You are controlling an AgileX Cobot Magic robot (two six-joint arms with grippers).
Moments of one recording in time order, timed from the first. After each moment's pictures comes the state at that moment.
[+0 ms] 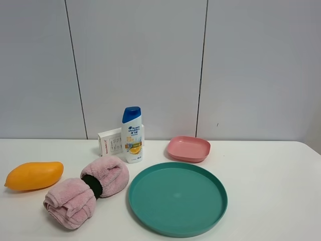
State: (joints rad) left arm 0.11 1.07 -0.78 -0.15 0.44 0.33; right arm -0.01 0.00 -0.50 -0.02 1.06 -0.02
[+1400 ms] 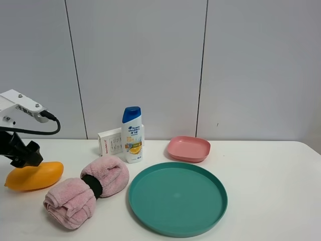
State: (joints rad) left arm 0.00 1.68 -0.78 0.23 0.01 0.30; right arm -0.01 0.00 -0.50 -0.02 1.06 -0.02
